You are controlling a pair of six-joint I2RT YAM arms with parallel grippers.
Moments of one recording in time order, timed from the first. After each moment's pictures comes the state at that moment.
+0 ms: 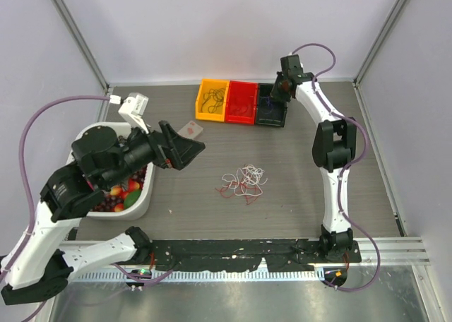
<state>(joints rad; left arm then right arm) -0.85 0.88 1.49 -0.76 -0.07 -0.59 0.21 2.29 2.10 -0.62 -0.01 0.54</state>
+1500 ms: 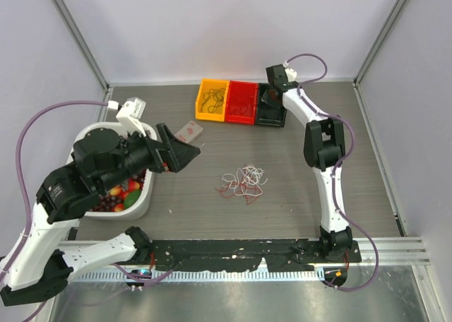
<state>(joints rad) -0.85 0.88 1.50 -0.90 -0.11 -0.70 0.27 2.42 2.11 -0.51 0.21 0.72</state>
